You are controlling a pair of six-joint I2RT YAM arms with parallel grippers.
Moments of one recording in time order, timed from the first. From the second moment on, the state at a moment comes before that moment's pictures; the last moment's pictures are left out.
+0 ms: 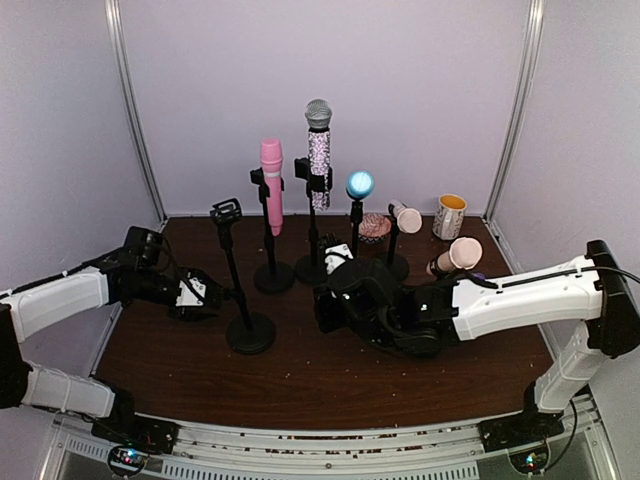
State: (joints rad) left arm -0.26 1.19 0.71 -0.40 0.60 1.44; right arm 1.24 1.63 1.15 -0.04 0.60 0.47
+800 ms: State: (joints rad) left arm -0.30 1.10 0.45 0.12 0.61 1.53; right arm 1.24 1.58 1.09 0.02 0.62 0.49
